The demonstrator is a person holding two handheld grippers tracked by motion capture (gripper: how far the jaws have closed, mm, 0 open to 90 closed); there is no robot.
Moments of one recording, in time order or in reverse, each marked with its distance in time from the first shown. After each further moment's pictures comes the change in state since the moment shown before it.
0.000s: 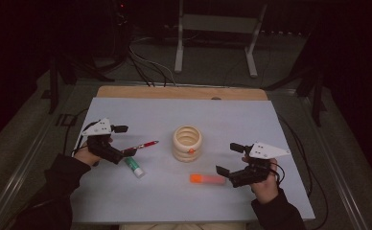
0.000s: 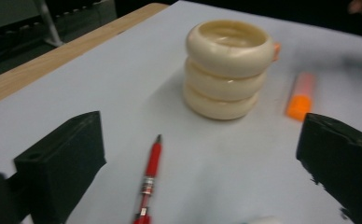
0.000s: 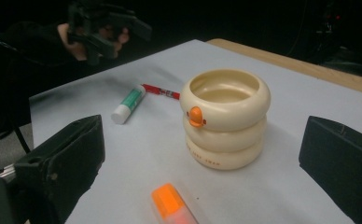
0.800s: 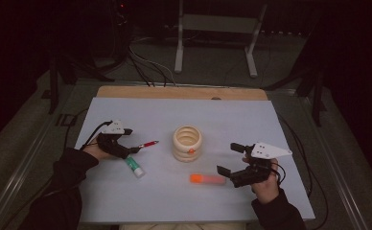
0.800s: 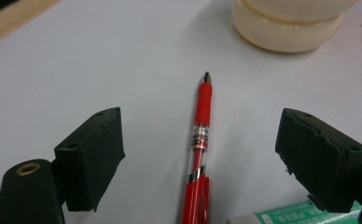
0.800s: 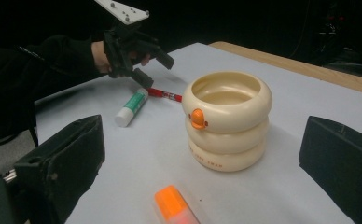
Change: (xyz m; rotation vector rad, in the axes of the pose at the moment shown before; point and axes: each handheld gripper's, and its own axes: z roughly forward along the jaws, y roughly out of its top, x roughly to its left) left arm 0.025 -0.025 0.036 0.229 0.057 0.031; right arm -0.002 -0.001 -0.001 -0.010 0.015 0.013
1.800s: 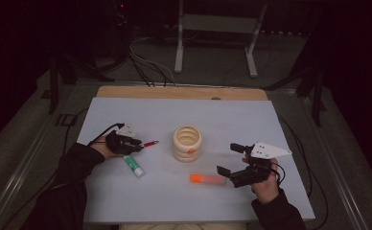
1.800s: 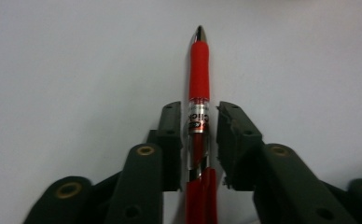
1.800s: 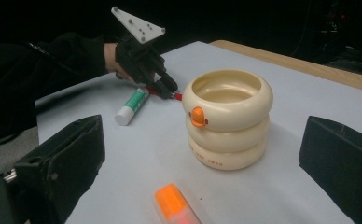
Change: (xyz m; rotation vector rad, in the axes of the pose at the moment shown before) left arm 0.003 0.004 0.029 0.187 -0.039 0.104; right arm -0.001 -0.001 0.001 0.002 0.002 0.003
